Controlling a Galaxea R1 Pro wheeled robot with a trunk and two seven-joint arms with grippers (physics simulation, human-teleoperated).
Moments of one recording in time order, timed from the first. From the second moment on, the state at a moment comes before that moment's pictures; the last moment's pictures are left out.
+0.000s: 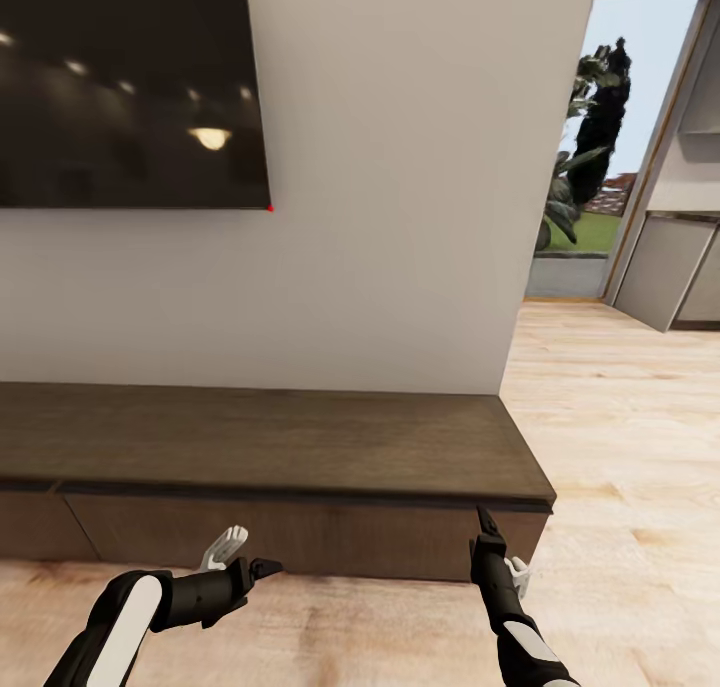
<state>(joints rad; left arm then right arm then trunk) -0.26 0.08 0.13 -1.18 0.71 1.05 -0.15 -0.53 0.12 -0.78 -0.31 -0.87 0.09 0.73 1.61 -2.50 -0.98</state>
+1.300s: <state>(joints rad) -0.26 0.08 0.13 -1.18 0.71 1.05 -0.15 -0.53 0.12 -0.78 -0.31 -0.87 0.09 0.73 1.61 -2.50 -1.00</state>
